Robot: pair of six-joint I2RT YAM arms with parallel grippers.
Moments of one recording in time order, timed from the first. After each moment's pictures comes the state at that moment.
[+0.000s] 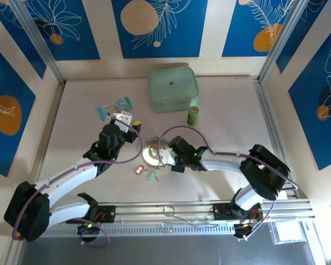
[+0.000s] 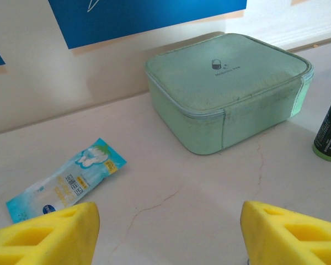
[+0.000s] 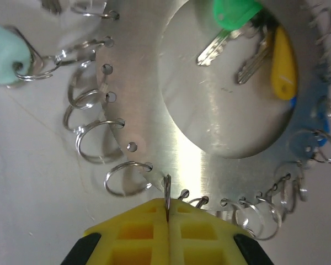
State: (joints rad) left arm -0.58 1.11 0.57 0.27 -0.29 0.02; right arm 0.87 1.52 0.71 -0.16 -0.01 -0.60
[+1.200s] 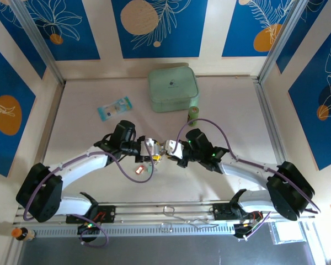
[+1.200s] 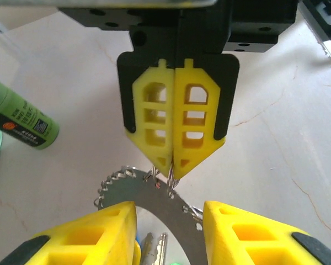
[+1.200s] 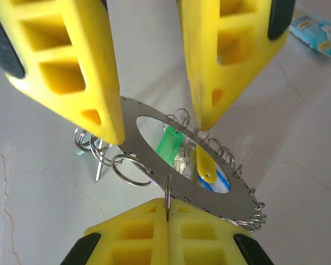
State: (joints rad) left arm -0.63 1.31 0.71 -0.11 0.67 0.87; right arm 0.77 1.26 0.61 0.00 -0.34 -0.55
